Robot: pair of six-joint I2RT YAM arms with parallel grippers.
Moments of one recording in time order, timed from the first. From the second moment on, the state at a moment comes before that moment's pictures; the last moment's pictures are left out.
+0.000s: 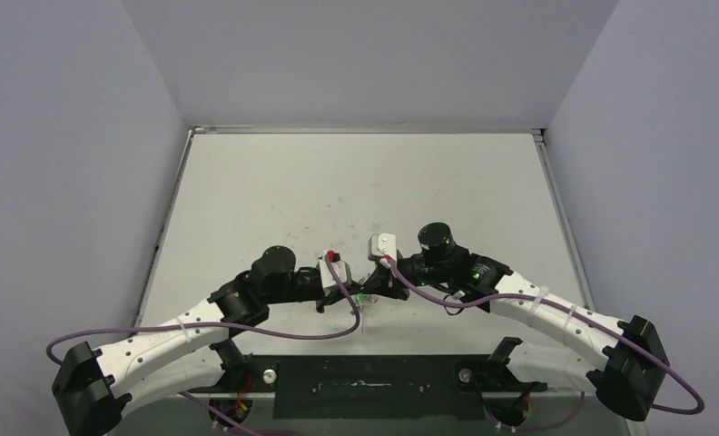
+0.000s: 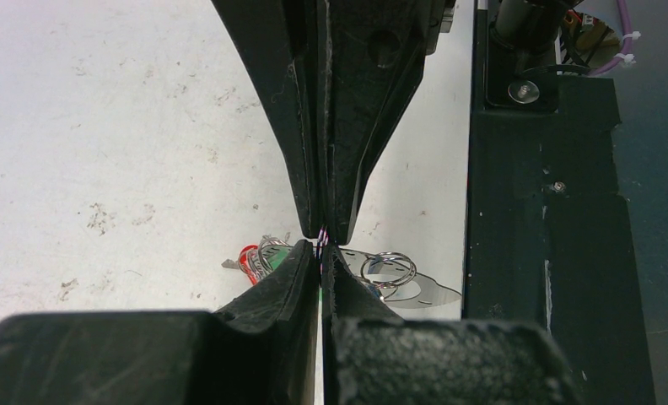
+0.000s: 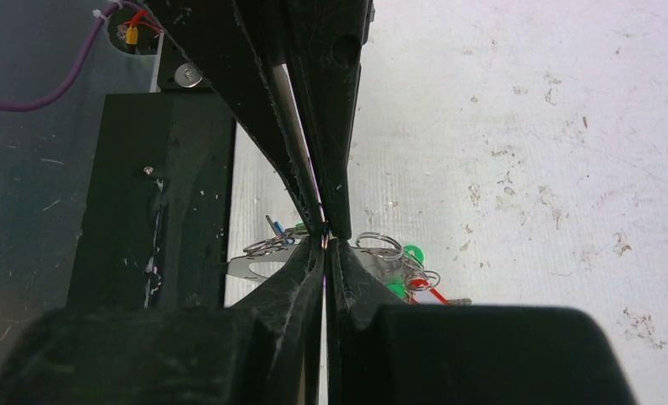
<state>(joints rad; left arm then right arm) -0.92 0.87 0.53 0.05 0.44 0.19 0.85 1.08 0.74 -0.14 -0.67 -0.29</state>
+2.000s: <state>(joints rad) -0.92 0.62 0.19 0.49 0.34 0.07 0.85 0.99 0.52 0.42 -0.64 0.04</state>
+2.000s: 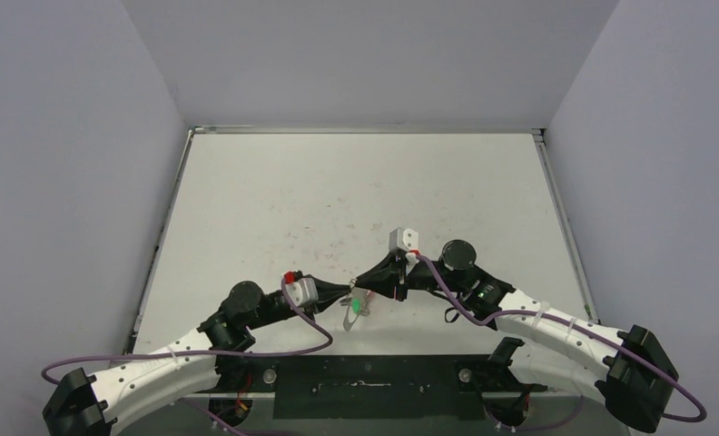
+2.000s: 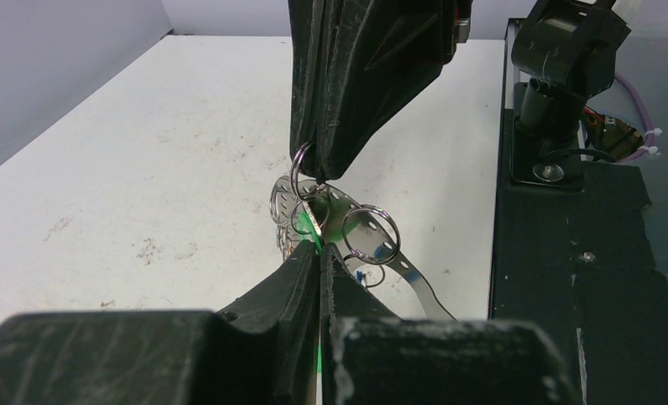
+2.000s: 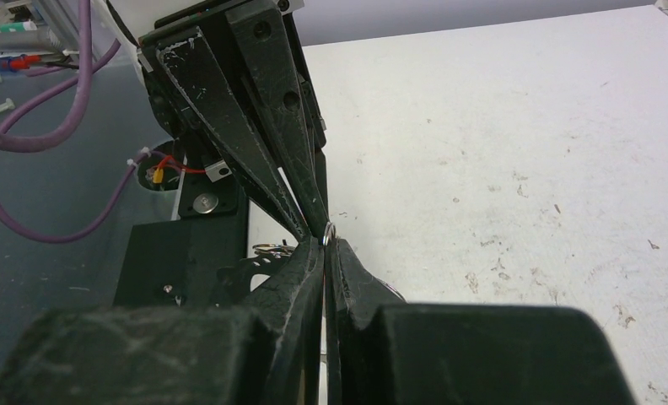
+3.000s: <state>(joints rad) -0.92 0.57 0.19 0.53 0.34 0.08 0.85 1.01 0.51 0.48 -0.73 0.06</state>
